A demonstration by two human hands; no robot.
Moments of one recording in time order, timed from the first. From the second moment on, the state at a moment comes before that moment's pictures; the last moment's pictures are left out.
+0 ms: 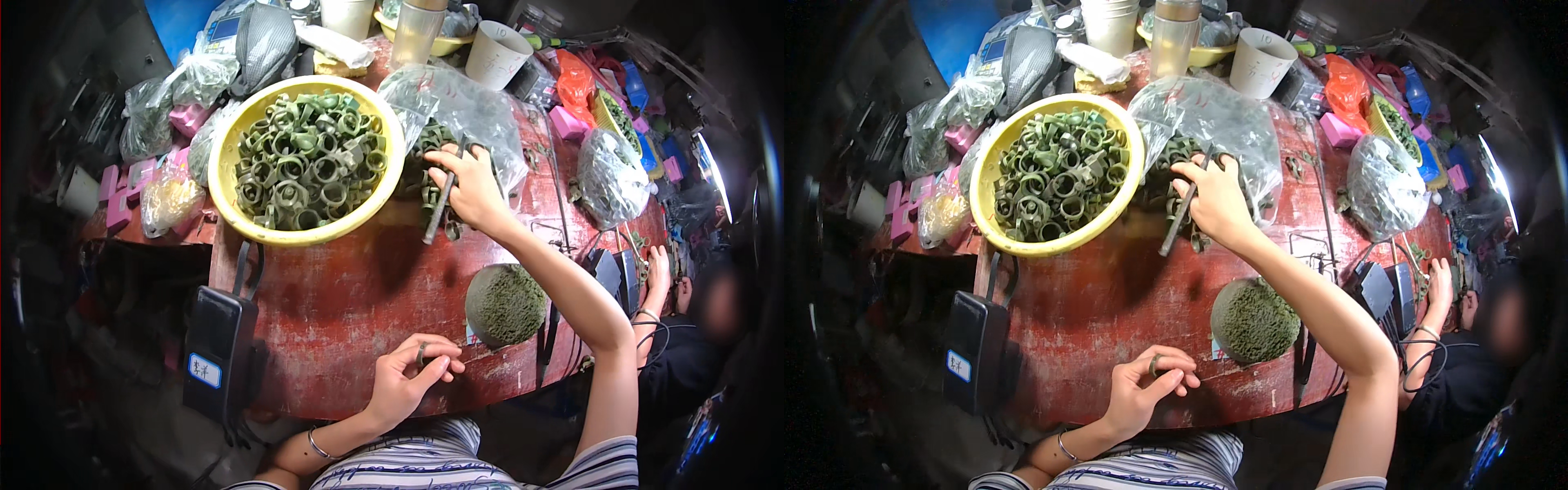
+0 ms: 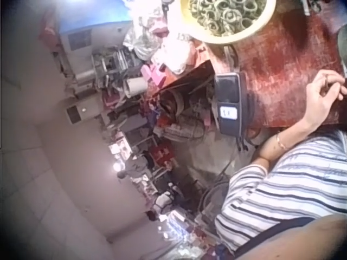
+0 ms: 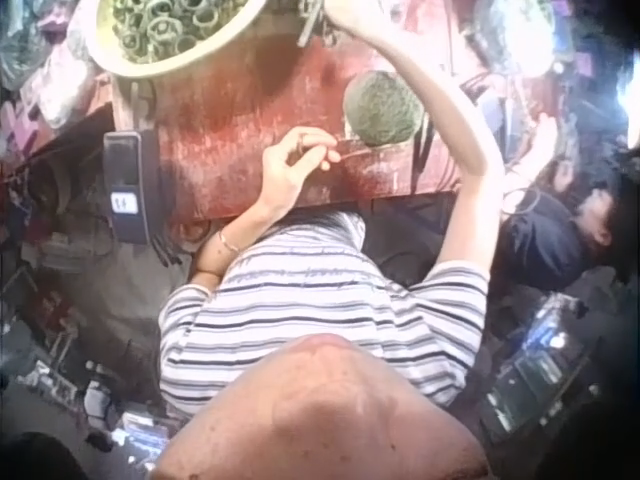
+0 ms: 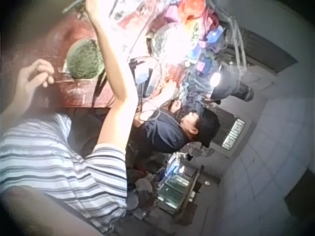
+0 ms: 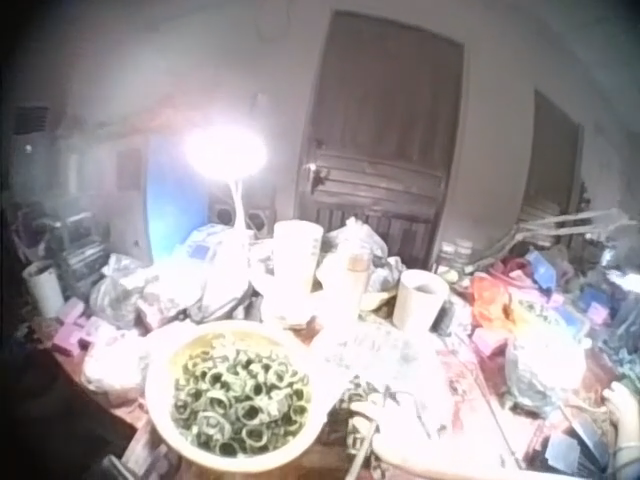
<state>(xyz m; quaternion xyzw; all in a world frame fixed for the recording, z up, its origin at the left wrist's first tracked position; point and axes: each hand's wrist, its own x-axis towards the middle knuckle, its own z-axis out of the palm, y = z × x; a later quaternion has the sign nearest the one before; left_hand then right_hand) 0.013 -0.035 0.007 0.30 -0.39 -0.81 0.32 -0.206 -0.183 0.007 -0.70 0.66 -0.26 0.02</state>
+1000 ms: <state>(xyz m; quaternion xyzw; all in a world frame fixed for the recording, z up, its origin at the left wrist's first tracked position) 0.035 -0.058 0.018 0.37 -0.46 -0.69 0.43 -0.125 -0.025 0.056 -0.61 0.66 -0.32 0.30</state>
